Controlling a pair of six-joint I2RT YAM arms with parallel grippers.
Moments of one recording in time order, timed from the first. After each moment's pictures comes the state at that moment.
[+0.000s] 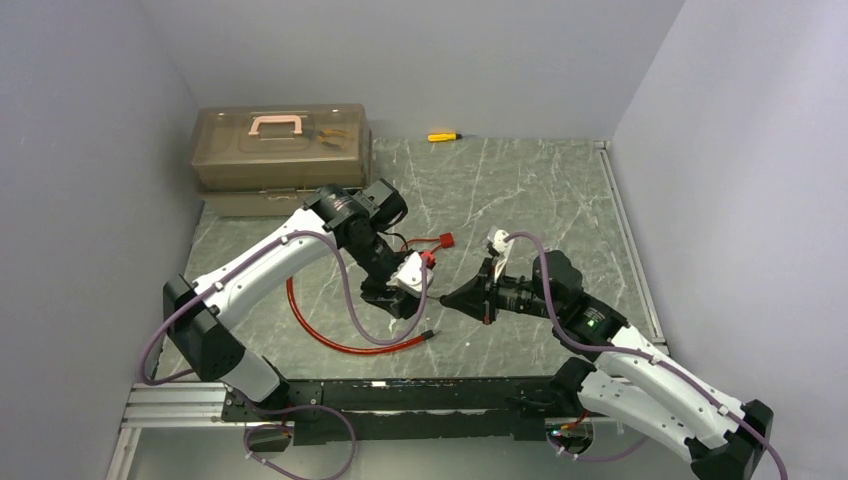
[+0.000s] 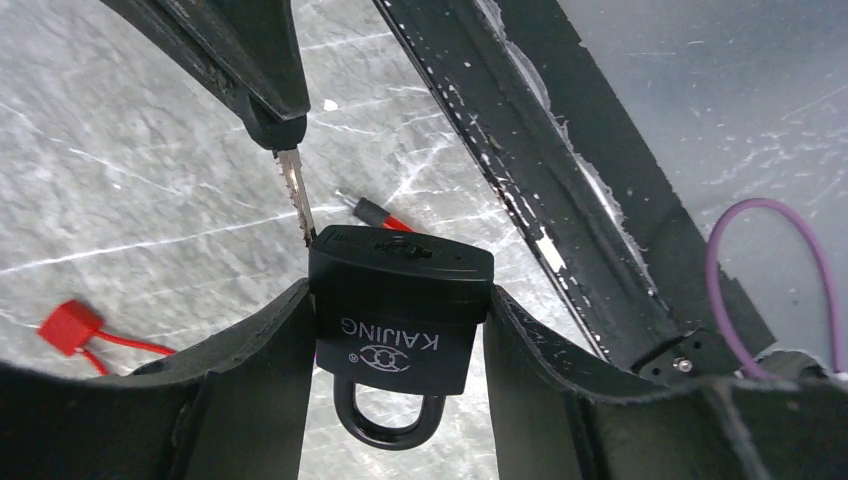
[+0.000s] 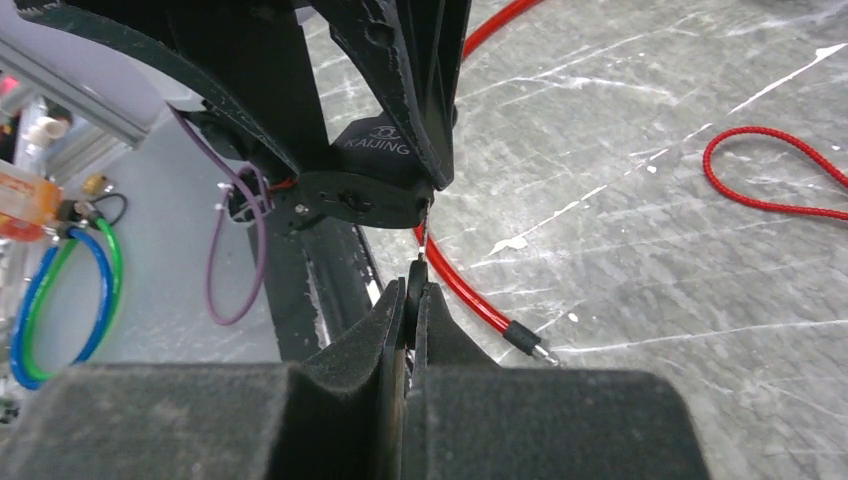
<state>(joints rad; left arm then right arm) -0.79 1.53 1.54 -1.32 0.81 1.26 0.76 0.68 0.60 -0.14 -0.49 0.31</state>
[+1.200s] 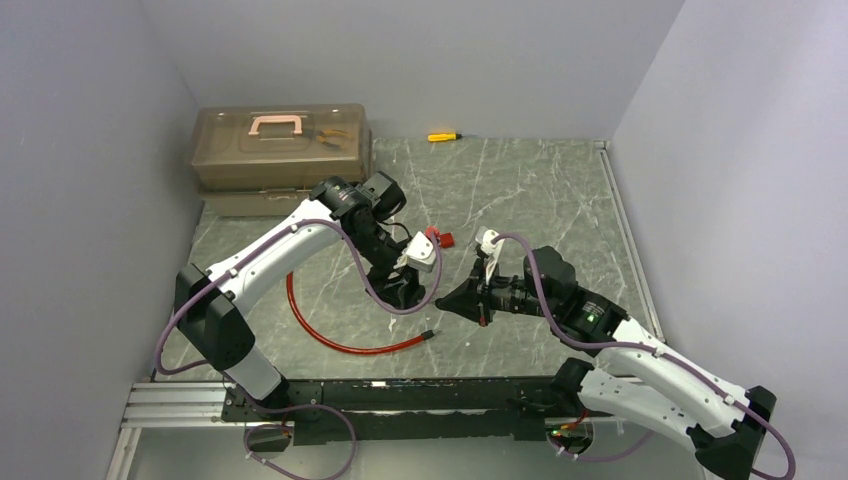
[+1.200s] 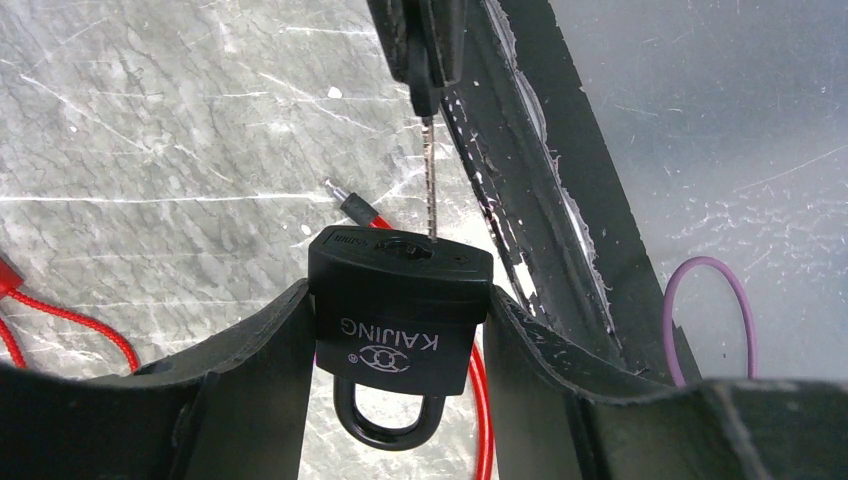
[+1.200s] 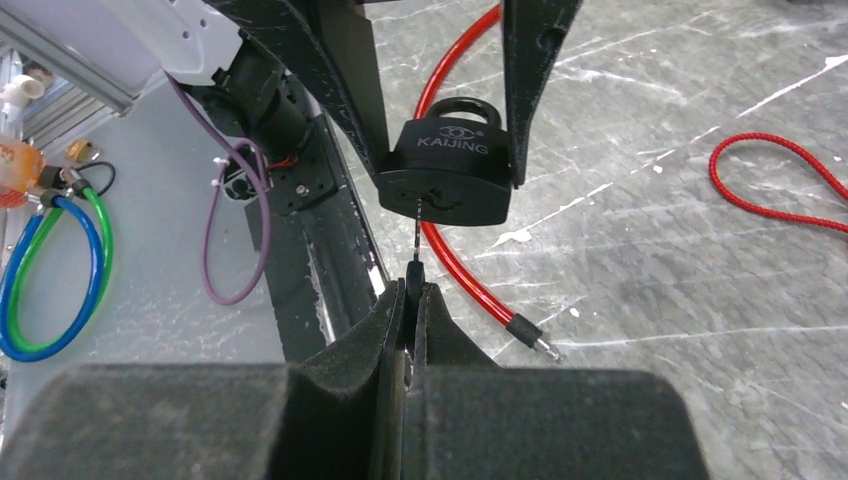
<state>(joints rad) -0.73 1.60 1.54 -1.29 0.87 1.07 0.86 0.74 0.71 -0.26 -0.40 0.23</state>
